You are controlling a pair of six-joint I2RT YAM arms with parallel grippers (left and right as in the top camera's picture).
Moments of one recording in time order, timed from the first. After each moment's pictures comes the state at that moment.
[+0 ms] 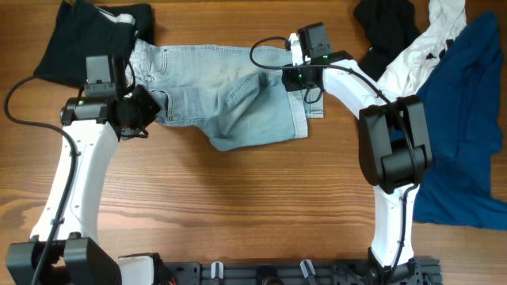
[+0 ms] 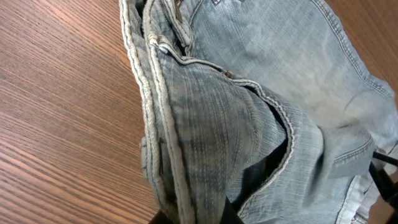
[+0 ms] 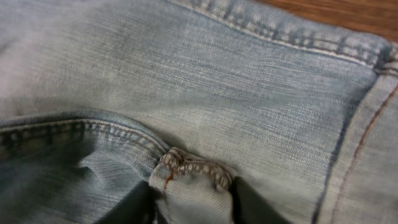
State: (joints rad) left arm 0.05 1.49 1.18 -0.82 0.09 -0.64; right arm 0.29 2.26 1.63 -0.46 -0.13 0.06
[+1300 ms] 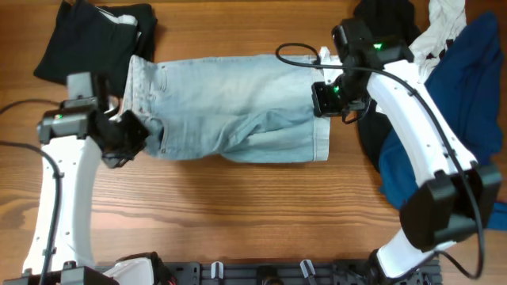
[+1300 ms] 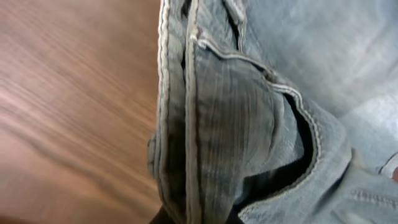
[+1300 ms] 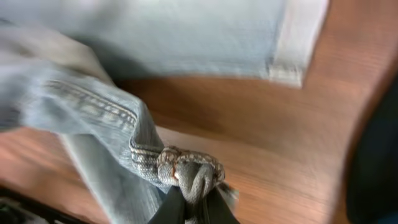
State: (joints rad) left arm 0.17 1.39 1.18 -1.15 0.16 -0.57; right arm 0.25 1.79 1.64 -1.24 -0.27 0.03
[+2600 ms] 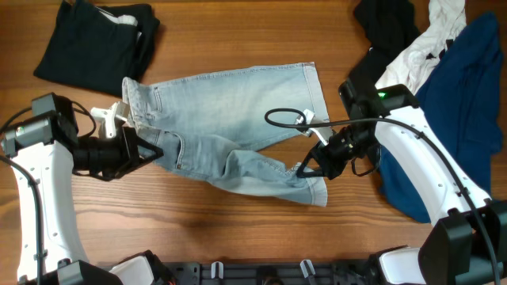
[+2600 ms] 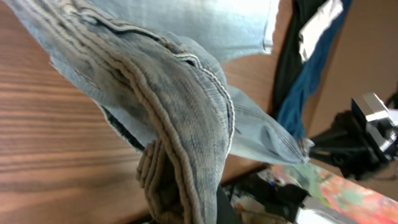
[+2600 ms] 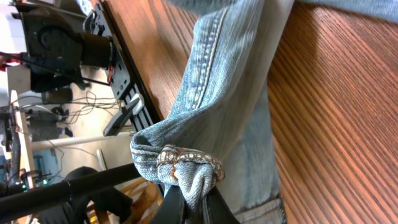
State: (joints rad) left arm 0.37 1.38 1.18 -1.42 0.76 0.11; right arm 0.25 1.58 1.20 -1.33 -0.76 -0.63
